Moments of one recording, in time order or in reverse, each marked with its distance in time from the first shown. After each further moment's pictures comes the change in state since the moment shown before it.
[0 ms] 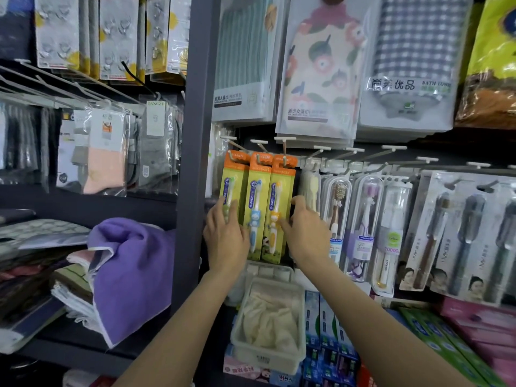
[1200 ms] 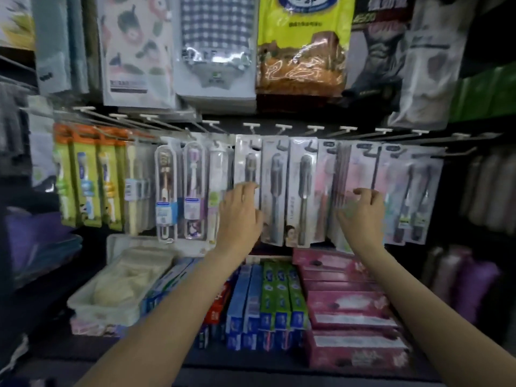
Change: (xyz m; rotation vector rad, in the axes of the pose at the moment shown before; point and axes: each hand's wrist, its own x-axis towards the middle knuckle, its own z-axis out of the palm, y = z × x) left_hand -0.119 0.304 0.102 -0.193 -0.017 0.358; right_hand -0.053 0.377 -0.188 0.037 0.203 0.250
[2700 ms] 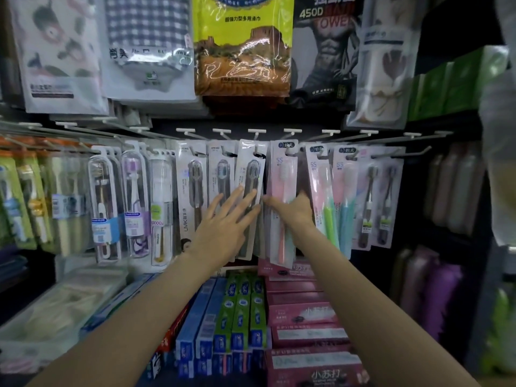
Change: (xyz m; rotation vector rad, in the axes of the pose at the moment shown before) left_hand 0.024 0.014 0.064 0.564 -0.010 0.599; right_hand 0.048 -0.016 0.016 0.741 -0.297 0.415
